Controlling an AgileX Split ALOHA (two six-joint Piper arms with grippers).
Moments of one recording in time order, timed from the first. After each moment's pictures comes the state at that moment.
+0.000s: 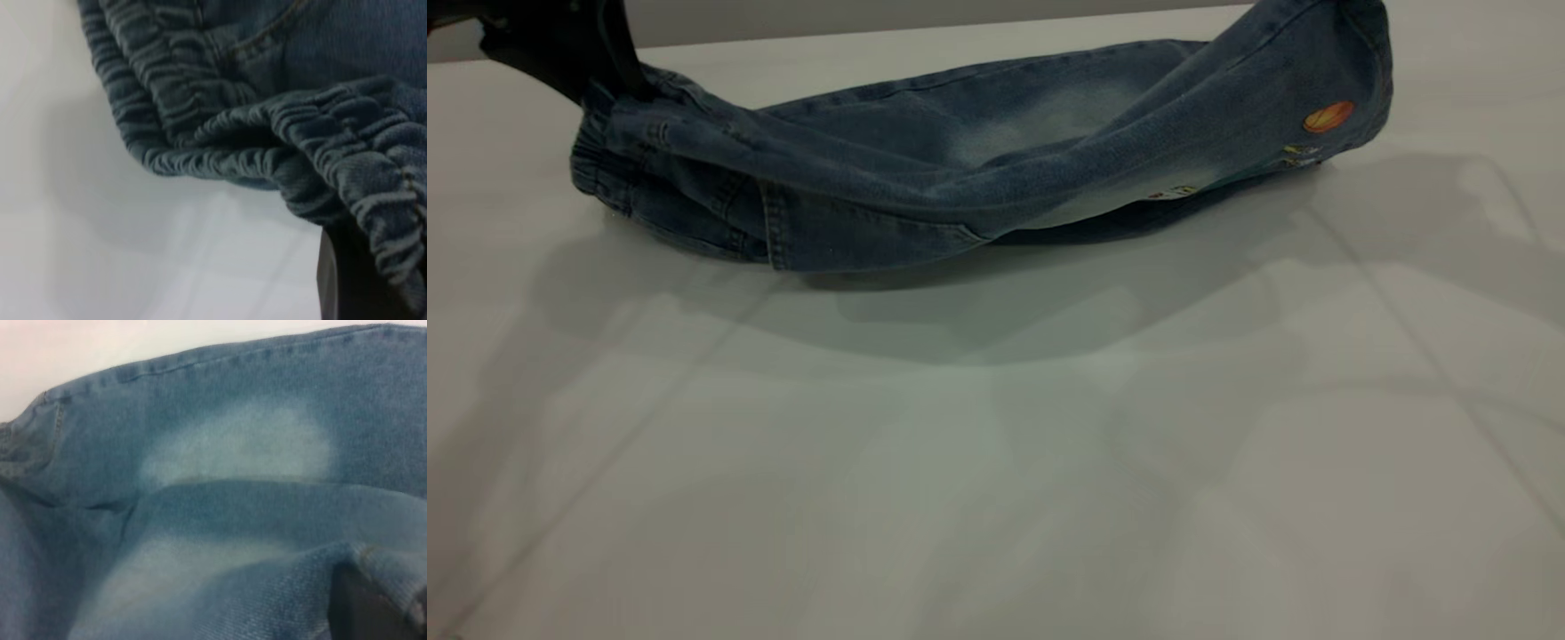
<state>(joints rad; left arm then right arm) -0.10 2.01 -1.42 -0.21 0.91 -0.02 0.00 1.90 -1.04 1.41 0.57 -1.35</state>
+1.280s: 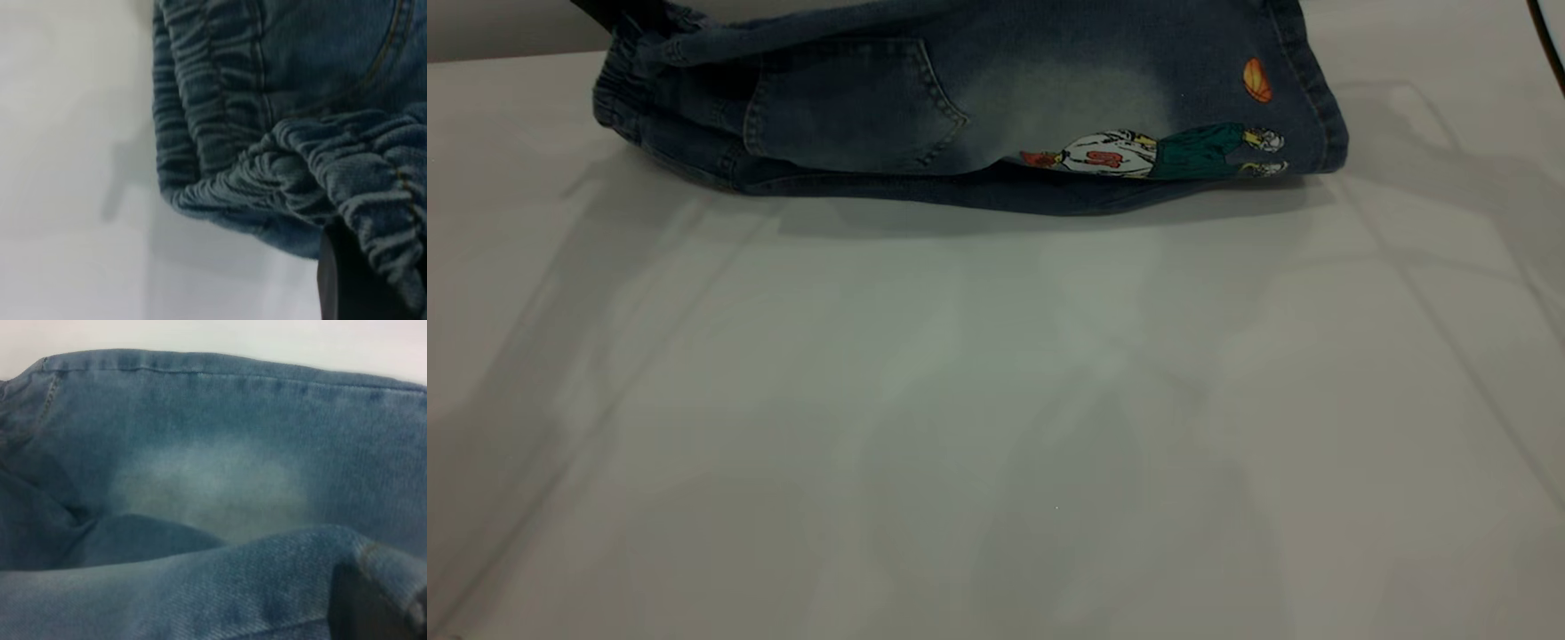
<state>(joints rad) -0.10 2.33 -1.96 0.00 1.04 -0.09 0.00 2.24 -1.48 1.29 0.64 -1.26</state>
